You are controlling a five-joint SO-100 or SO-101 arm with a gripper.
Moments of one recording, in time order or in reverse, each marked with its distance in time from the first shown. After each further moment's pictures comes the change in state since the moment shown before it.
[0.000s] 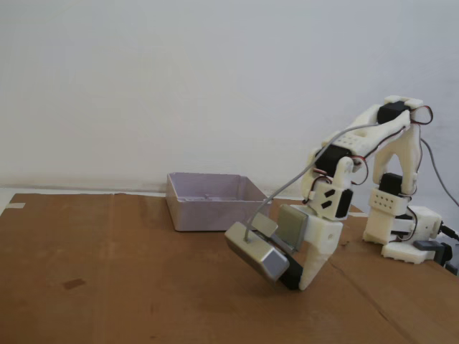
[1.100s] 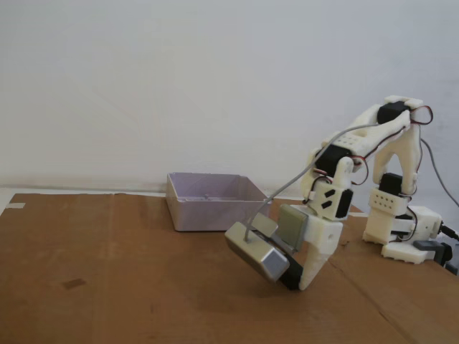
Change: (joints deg) arm 0.0 0.0 0.0 0.0 0.0
